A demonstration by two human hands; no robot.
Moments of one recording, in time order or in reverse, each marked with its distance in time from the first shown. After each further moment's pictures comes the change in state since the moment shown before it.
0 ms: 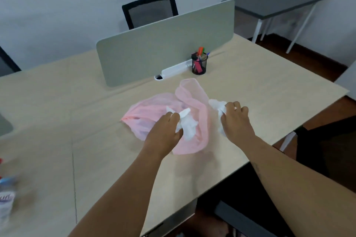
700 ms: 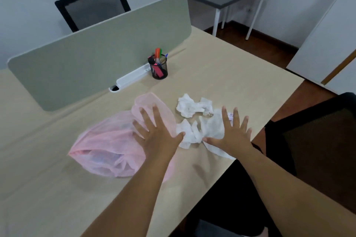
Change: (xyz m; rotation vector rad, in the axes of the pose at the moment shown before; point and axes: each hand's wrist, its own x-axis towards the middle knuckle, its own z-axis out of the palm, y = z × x) left_hand 0.101 0.062 0.080 0.070 -0.172 -0.450; right_hand -0.025 0.094 0.045 0.427 -0.652 0.671
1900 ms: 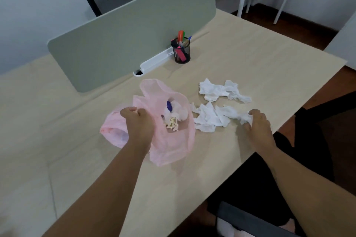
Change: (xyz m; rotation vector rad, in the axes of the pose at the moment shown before) left_hand -0.008 -0.074 -0.063 -0.929 0.276 -0.428; right_hand 0.007 0.027 0.064 0.197 0.310 -0.034
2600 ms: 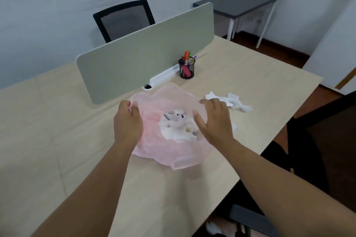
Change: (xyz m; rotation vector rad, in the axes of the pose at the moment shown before) left_hand 0.056 0.012 -0.100 0.260 -0.032 0.510; right_hand -0.062 -0.206 -0.003 0.086 0.298 -0.462
